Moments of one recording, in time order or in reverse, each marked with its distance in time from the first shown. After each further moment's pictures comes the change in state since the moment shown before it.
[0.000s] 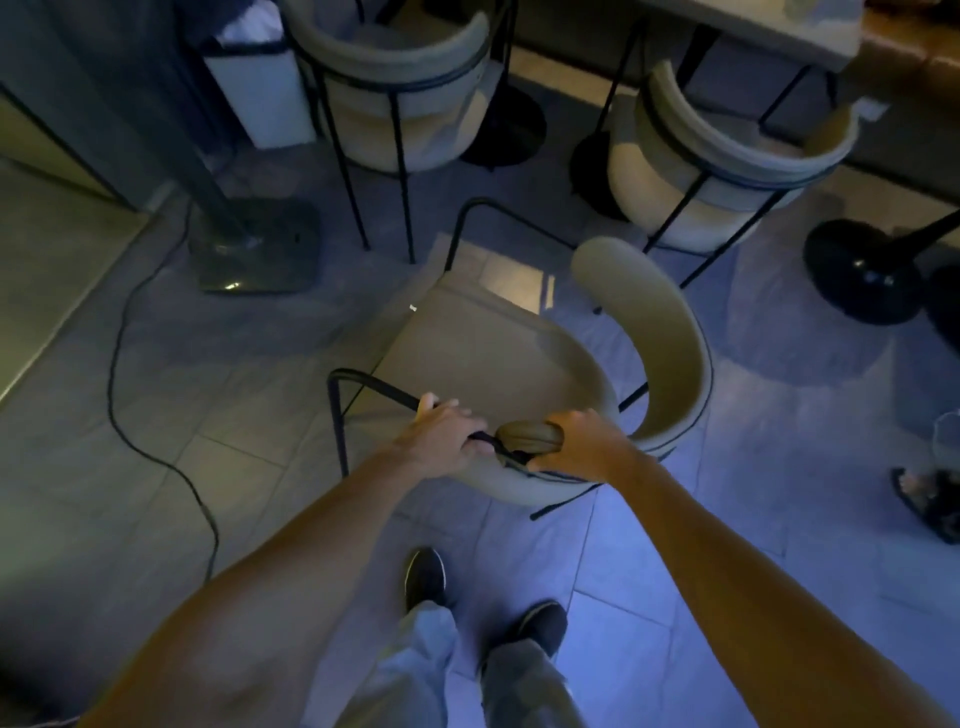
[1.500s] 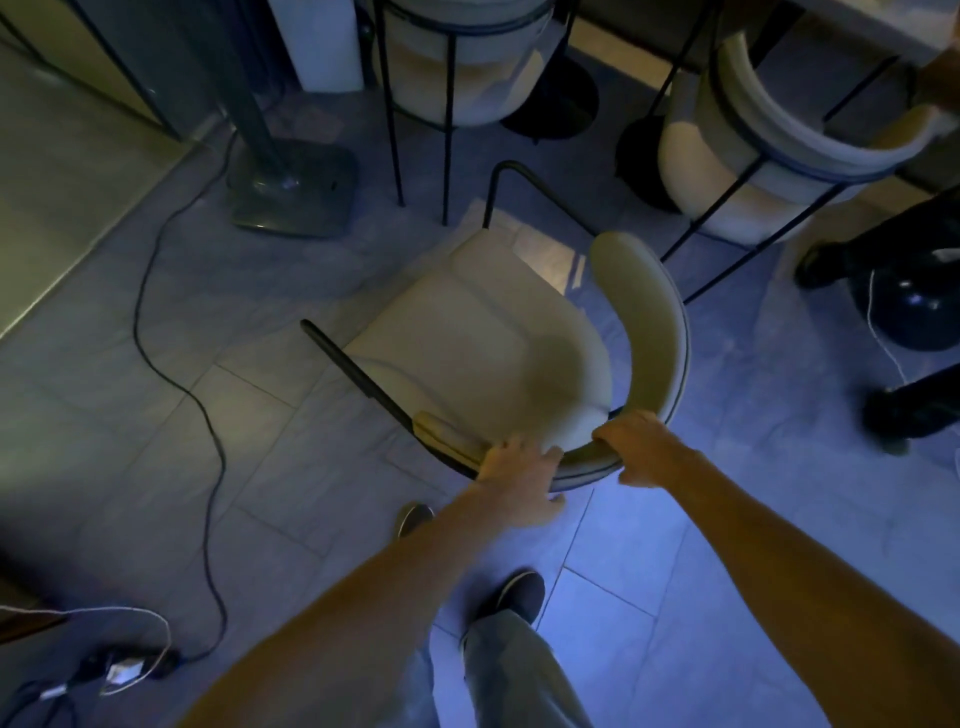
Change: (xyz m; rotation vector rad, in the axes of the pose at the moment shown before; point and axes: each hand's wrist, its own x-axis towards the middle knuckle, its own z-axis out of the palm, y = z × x) left_hand -0.038 0.127 0.065 -0.091 -0.159 -0.157; right_hand -0.014 0.060 0.041 -0.663 -0.200 -0.160
